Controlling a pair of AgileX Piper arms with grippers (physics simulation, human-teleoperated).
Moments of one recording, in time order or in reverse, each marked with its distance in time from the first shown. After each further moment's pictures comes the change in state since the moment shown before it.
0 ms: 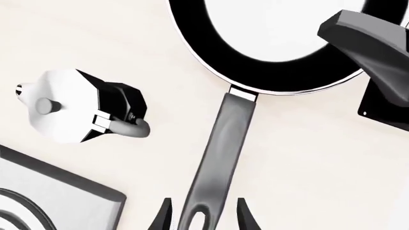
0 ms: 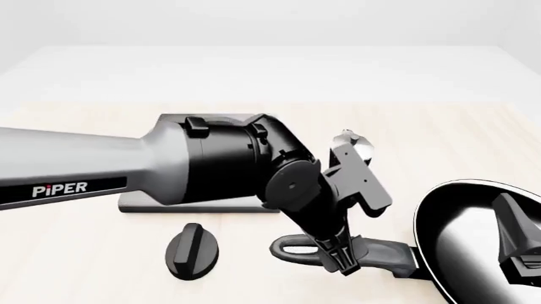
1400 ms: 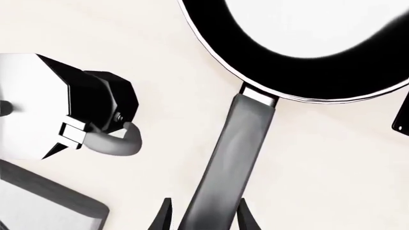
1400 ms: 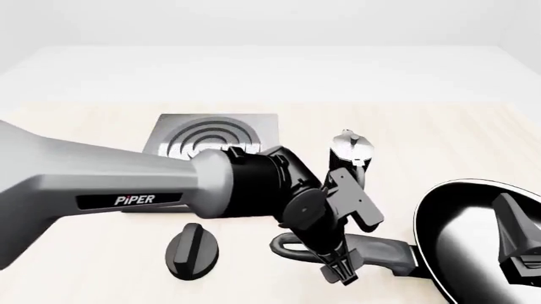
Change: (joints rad) left arm 0.015 0.127 0.019 -0.084 -0.055; right arm 0.000 0.000 0.000 0.000 0.000
